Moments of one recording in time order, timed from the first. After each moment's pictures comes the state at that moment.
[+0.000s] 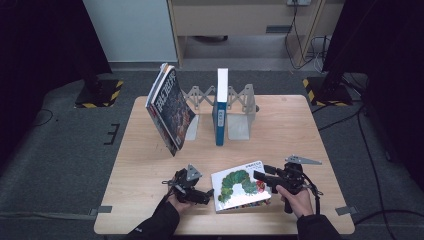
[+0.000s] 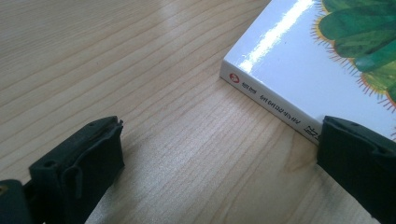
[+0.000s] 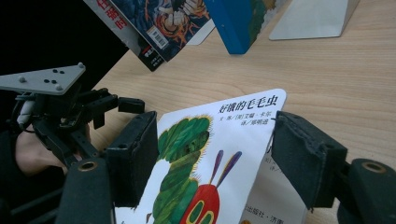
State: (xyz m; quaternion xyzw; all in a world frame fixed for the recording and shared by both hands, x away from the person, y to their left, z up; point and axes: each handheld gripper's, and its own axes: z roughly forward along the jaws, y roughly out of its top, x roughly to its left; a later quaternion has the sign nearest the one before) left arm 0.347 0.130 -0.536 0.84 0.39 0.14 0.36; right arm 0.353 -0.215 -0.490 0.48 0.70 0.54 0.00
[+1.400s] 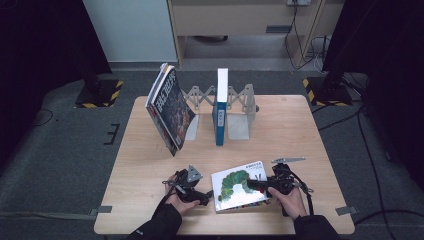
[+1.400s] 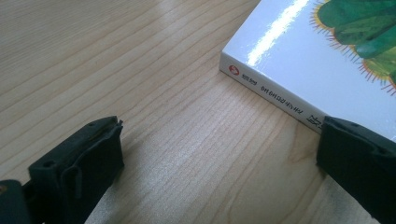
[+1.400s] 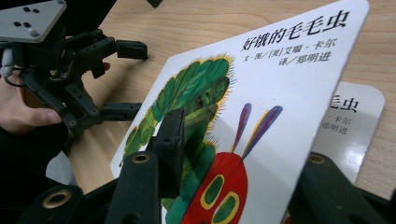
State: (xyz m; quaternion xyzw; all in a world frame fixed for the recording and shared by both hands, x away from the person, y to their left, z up) left arm 0.346 0.131 -0.536 0.85 0.37 0.14 0.35; right arm 0.364 -0.196 -0.508 0.47 0.75 0.46 -0.09
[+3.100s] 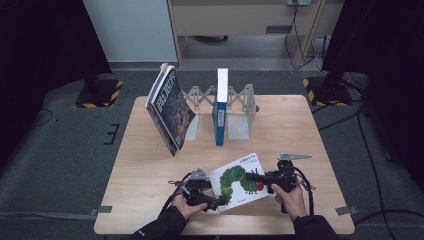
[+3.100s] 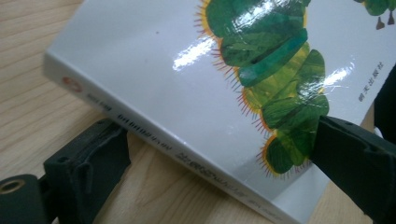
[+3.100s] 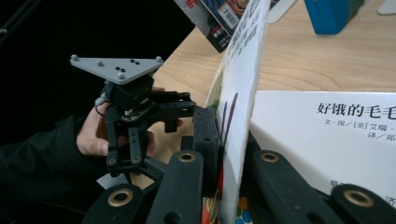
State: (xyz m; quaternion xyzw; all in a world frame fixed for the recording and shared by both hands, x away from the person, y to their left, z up) left arm 0.341 0.108 -0.536 0.81 0.35 -0.04 0.46; right arm 0.359 -0.198 -0.481 0.40 0.72 0.56 -0.12
